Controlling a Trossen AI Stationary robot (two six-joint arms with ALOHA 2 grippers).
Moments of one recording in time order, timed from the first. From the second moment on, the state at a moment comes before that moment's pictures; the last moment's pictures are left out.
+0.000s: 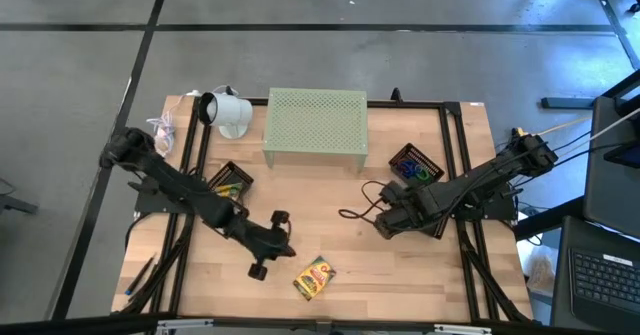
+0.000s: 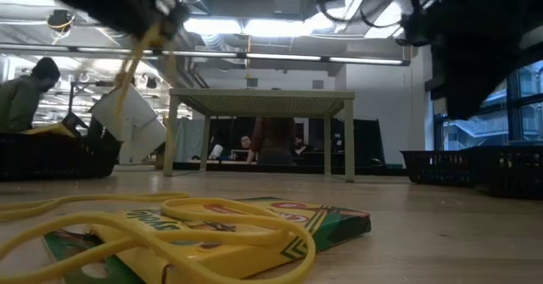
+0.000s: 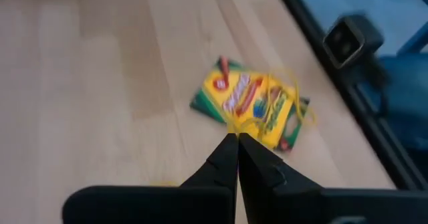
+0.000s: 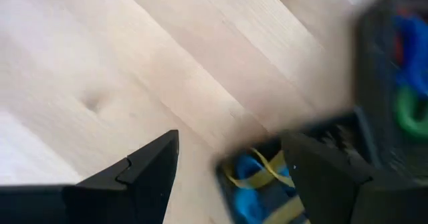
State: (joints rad) left arm -0.53 1.48 0.87 -0.13 -0.16 -0.19; right arm 0.44 1.51 1.04 -1.05 0.31 1.20
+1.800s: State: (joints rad) left arm -0.35 1.31 0.87 0.32 -0.42 0.46; right arm 0.34 1.59 1.04 0.35 0.12 0.28
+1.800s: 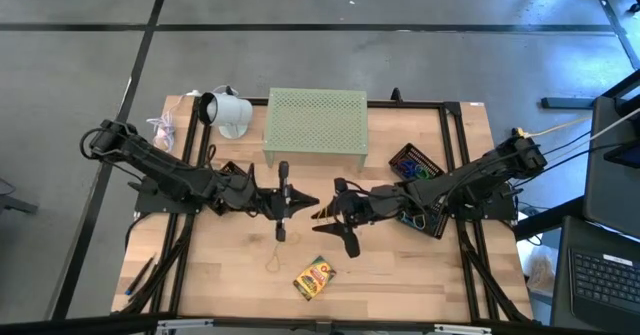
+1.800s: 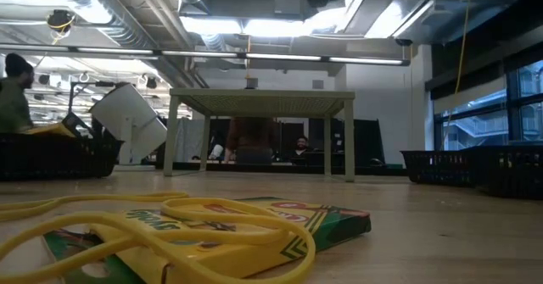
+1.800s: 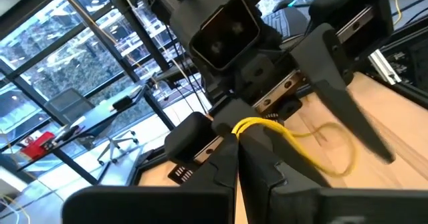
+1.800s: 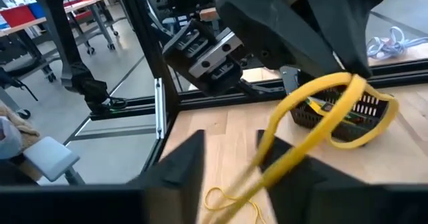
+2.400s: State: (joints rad) left arm -0.37 1.31 0.87 0.25 -0.42 0.28; right arm 0.34 1.59 1.04 0.34 0.16 0.31
